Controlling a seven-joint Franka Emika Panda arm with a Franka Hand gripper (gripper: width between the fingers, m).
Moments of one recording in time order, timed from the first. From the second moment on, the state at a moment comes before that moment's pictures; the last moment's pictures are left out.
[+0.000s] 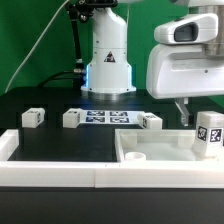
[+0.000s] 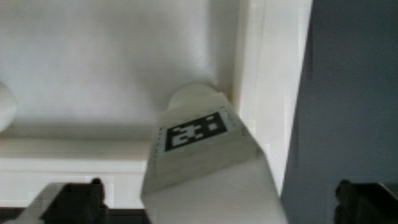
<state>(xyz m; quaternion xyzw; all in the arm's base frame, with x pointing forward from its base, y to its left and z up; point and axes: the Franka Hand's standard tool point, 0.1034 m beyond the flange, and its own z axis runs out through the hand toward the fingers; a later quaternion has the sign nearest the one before) 0.625 0.121 0.083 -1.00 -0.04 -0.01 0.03</state>
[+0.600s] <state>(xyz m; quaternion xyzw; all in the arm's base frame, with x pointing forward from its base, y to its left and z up) 0.625 0.119 0.082 -1.00 -0.05 -0.01 0.03</state>
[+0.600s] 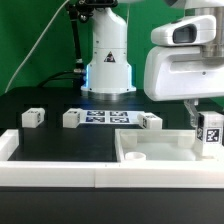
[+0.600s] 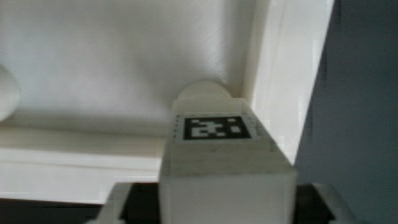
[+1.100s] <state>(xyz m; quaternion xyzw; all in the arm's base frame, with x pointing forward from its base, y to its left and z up) 0.626 0.113 0.080 -0.98 0.17 0.03 0.06</state>
